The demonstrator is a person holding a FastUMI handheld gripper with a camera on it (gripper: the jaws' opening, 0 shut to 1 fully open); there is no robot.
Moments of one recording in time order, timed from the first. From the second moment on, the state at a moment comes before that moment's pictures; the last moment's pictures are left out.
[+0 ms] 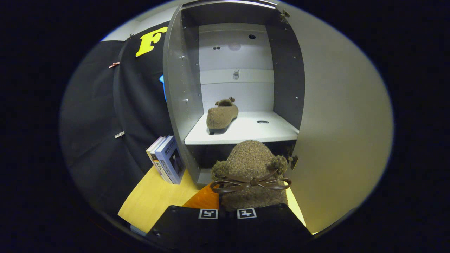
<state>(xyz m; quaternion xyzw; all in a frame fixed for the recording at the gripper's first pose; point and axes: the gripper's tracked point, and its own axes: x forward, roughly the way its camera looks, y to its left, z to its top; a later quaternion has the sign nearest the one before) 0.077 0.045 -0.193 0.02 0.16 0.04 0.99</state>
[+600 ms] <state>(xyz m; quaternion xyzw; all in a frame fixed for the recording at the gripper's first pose) 0.137 0.045 -0.098 0.04 0.15 0.04 0.99</state>
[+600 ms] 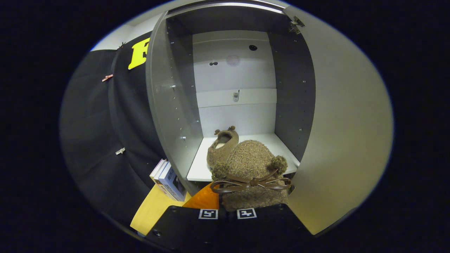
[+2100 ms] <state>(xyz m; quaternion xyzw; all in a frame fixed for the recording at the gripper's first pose) 0.438 -0.006 -0.188 0.03 0.31 0.02 0.95</state>
